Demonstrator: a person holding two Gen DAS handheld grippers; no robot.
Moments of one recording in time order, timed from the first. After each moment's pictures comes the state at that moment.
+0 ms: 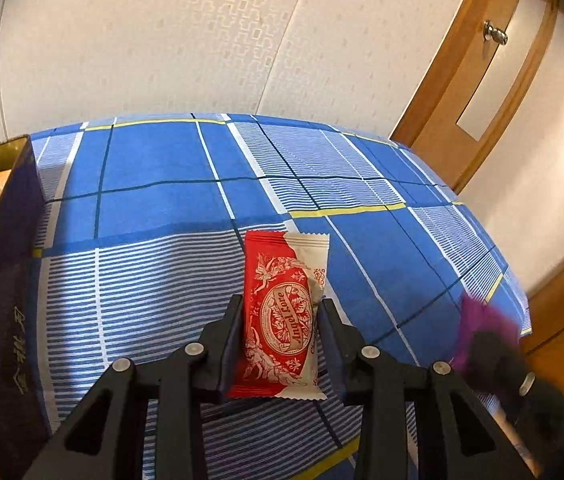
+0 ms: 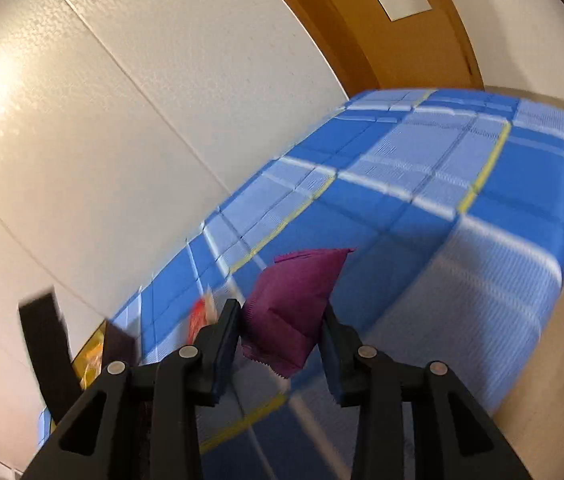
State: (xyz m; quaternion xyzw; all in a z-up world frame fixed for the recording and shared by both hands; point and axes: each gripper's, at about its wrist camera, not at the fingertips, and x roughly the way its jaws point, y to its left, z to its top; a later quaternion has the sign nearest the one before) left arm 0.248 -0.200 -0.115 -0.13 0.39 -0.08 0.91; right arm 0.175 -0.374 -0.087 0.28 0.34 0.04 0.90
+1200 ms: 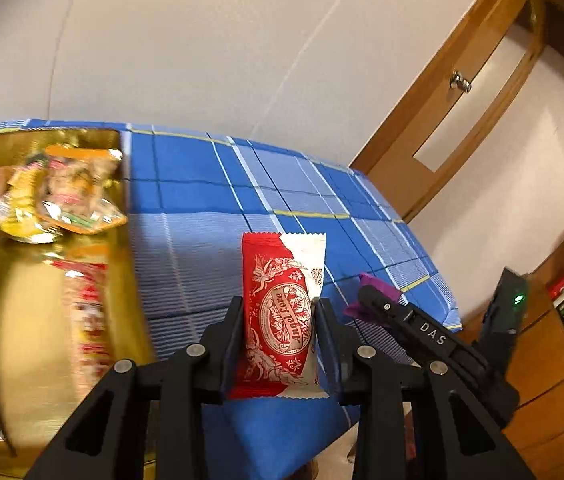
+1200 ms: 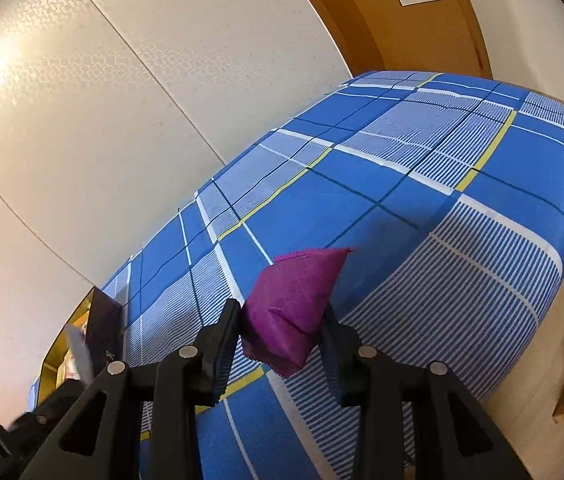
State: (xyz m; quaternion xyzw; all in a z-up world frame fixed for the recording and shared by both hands) left arm 0.177 -0.114 -0.054 -0.20 0.36 -0.13 0.90; right arm 0.178 -0.381 -0.103 0.25 0.36 0.07 0.90
